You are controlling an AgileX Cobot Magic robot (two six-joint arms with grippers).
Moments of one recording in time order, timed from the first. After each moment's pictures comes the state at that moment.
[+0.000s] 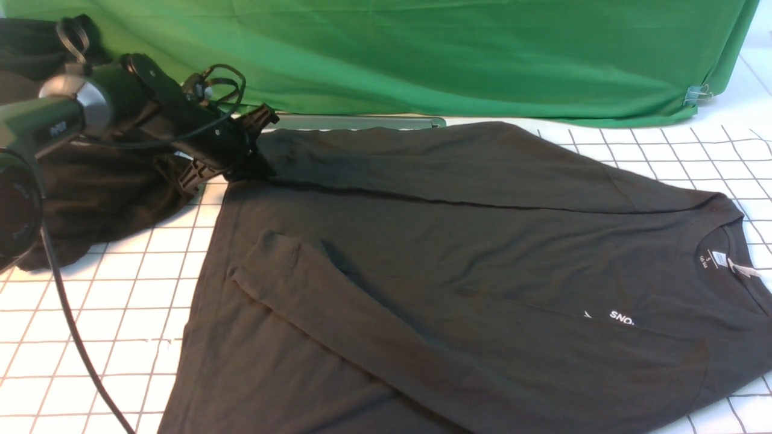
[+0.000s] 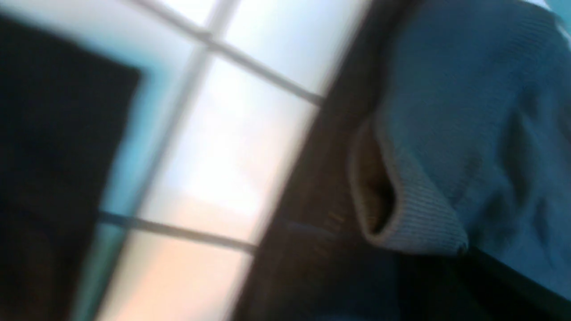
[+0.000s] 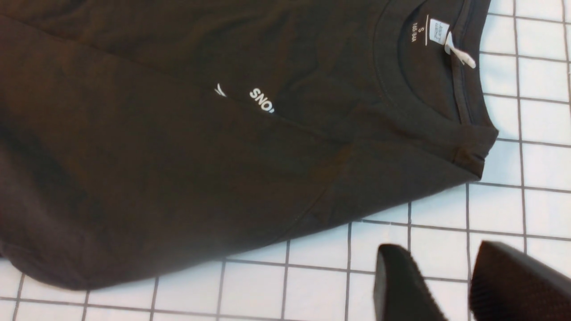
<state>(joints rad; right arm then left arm) 0.03 0.85 -0.82 0.04 0.93 -0.07 -0.02 2.34 -1.91 -0.56 0.73 -0.14</state>
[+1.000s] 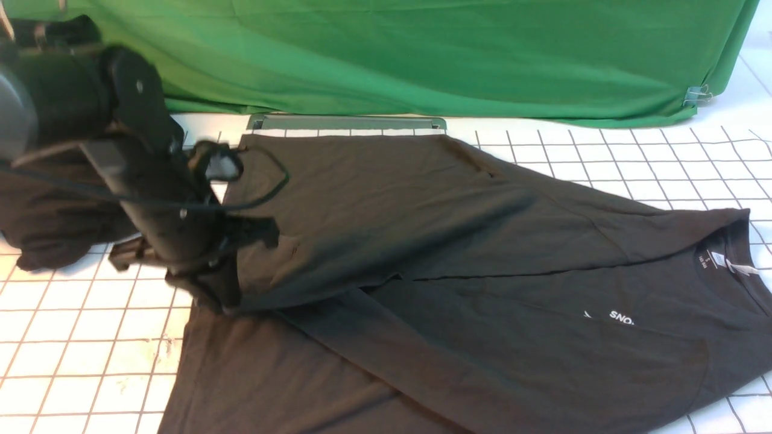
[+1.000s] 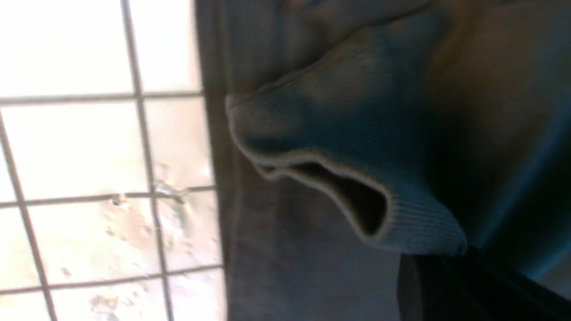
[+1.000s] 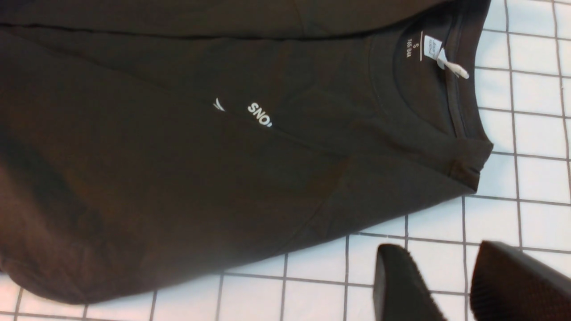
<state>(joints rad) 0.03 0.85 -0.82 0.04 0.90 -0.07 -0.19 1.79 -1.27 -0.18 1.04 -0.17</state>
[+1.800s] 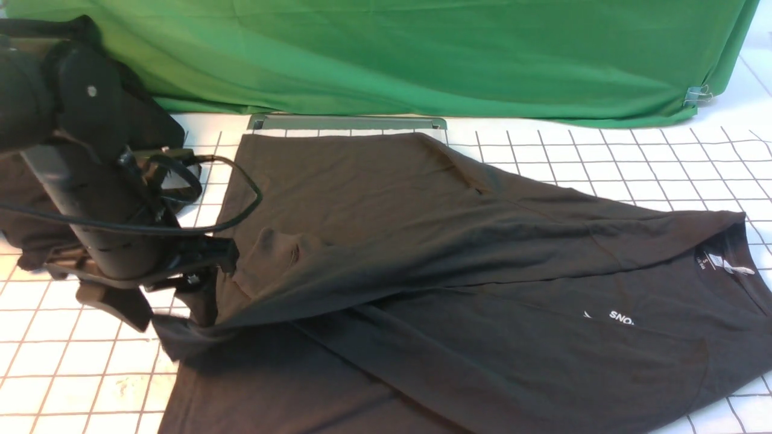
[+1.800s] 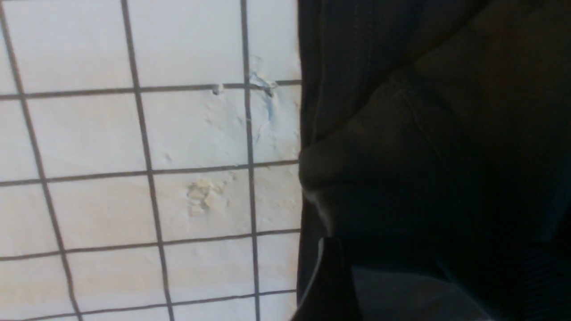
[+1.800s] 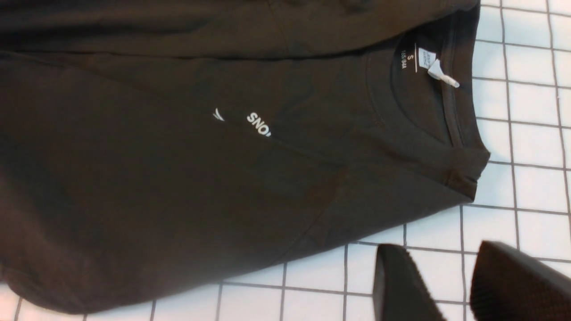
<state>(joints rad) 0.03 0.85 -0.82 0.04 0.89 -0.07 -0.19 1.61 -1.17 -0.08 1.13 -0.18</state>
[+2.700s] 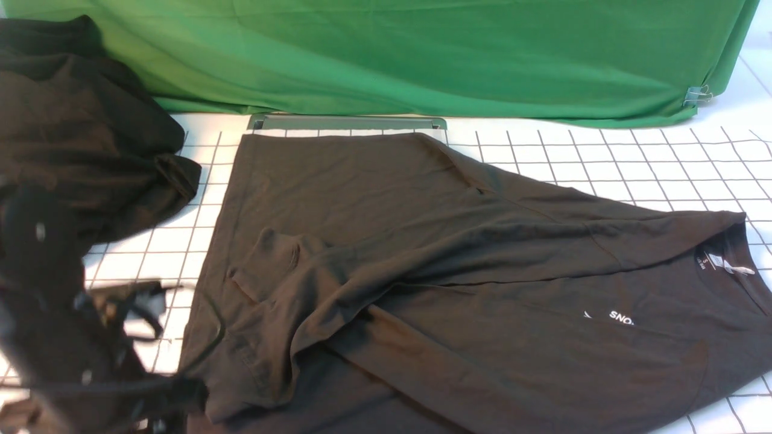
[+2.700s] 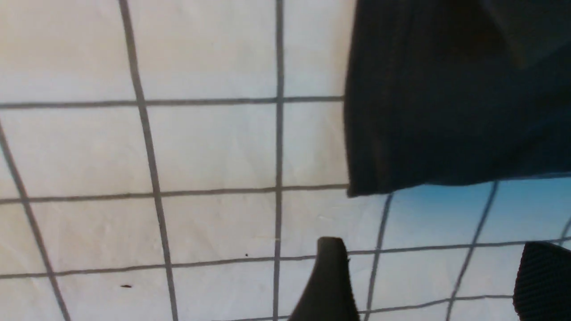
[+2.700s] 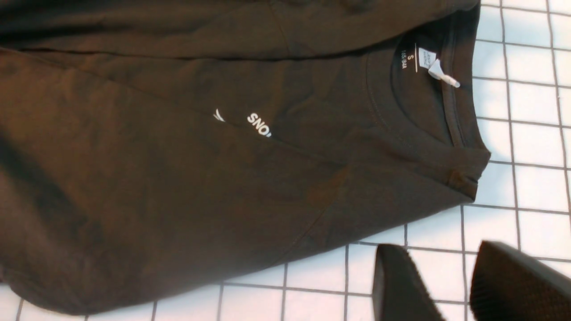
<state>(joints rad) 0.03 0.85 -0.82 0.04 0.89 -0.07 -0.20 1.42 -0.74 -0.16 1.06 -0.21</state>
